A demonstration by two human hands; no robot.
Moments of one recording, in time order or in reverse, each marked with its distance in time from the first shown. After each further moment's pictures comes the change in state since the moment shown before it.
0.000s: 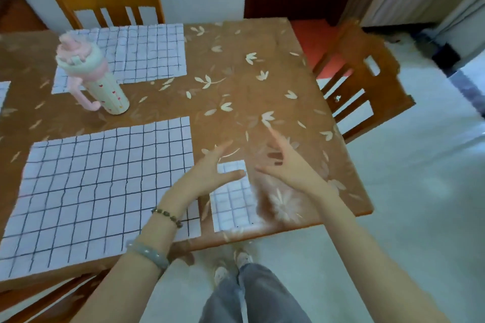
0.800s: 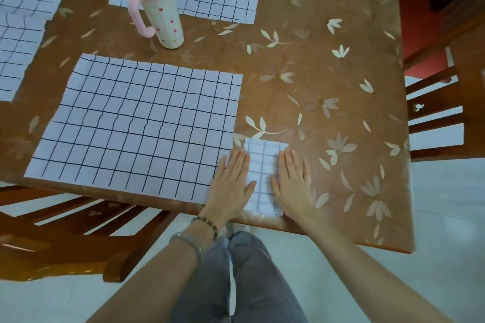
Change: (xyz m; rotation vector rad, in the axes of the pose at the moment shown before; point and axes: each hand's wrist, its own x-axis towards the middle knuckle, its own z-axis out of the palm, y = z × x) left_hand -0.007 -0.136 0.102 0.747 0.338 -0.125; right_hand 0.048 0.138 0.096 -1.087 0.014 -0.270
